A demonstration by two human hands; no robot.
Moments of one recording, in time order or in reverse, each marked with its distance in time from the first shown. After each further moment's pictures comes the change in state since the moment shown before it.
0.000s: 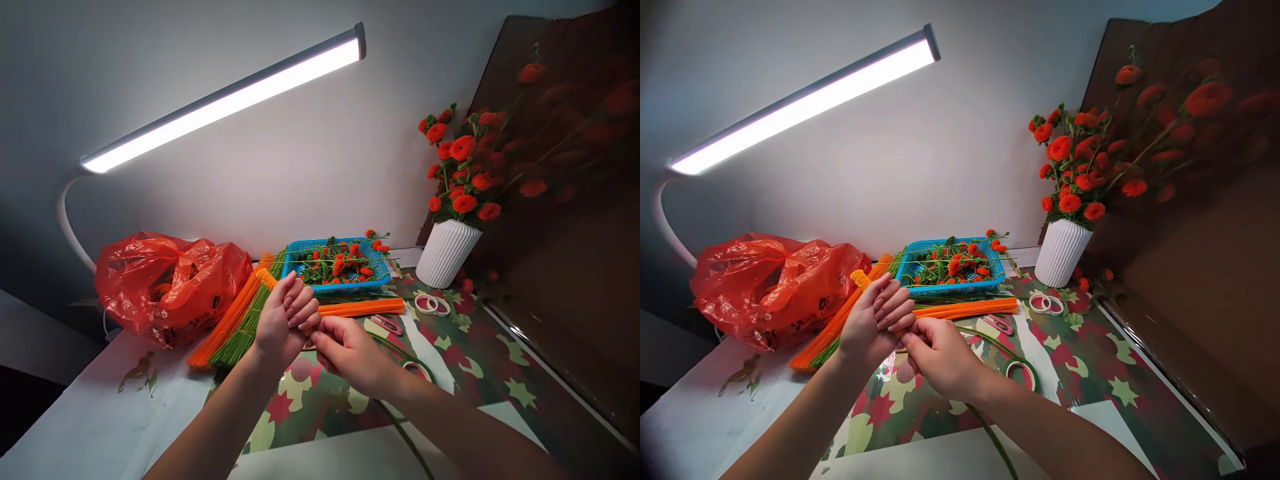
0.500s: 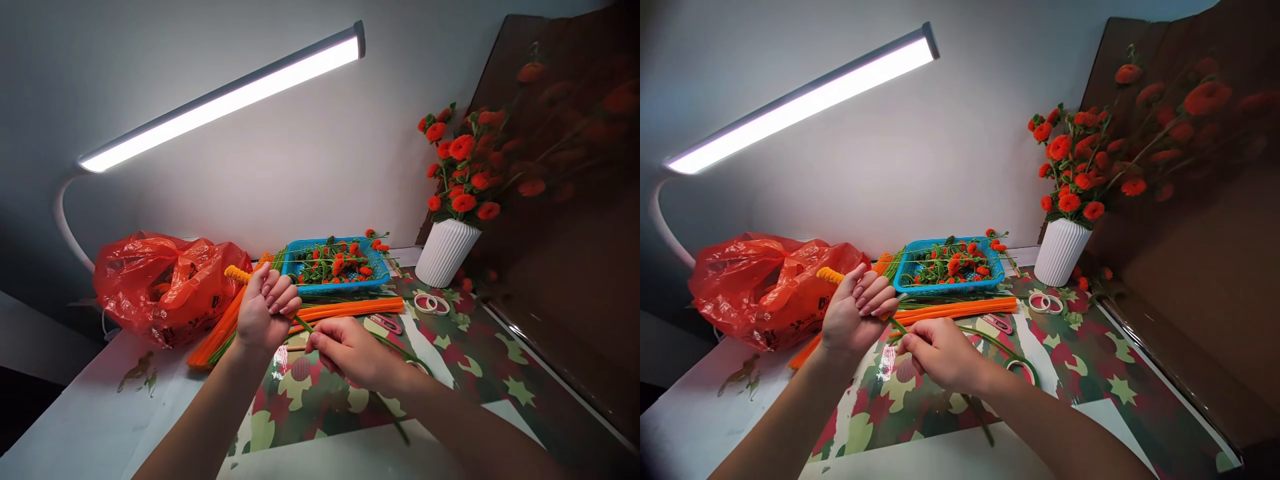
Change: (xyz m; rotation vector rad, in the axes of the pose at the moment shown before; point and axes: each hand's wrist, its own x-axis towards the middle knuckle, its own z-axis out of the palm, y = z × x) left_hand 0.001 0.021 -0.003 0.005 0.058 0.186; right_hand 0.001 -0.005 -0.007 -0.196 -0.054 0.029
